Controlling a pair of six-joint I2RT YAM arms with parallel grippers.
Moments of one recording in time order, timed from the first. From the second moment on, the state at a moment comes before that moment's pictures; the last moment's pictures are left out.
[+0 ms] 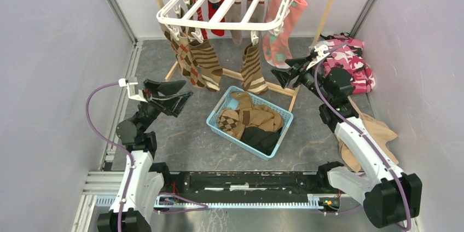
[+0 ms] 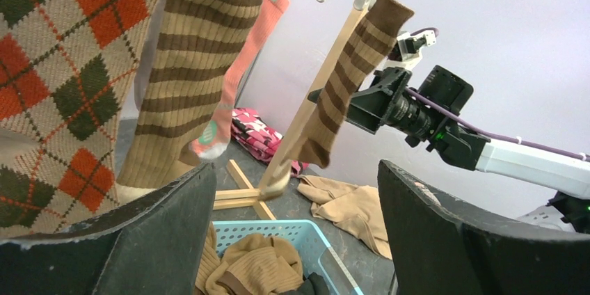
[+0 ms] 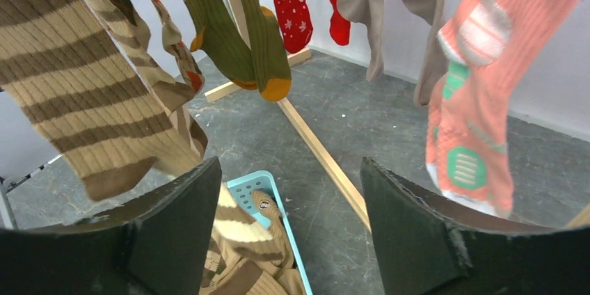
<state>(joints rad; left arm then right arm) 0.10 0.67 0.35 1.00 0.80 -1.01 0.26 1.00 0.78 0.31 -0.45 0.20</state>
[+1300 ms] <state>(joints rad) -0.06 0.55 0.33 0.59 0.88 -0.90 0.40 0.96 0.70 0.25 -0.39 0.06</state>
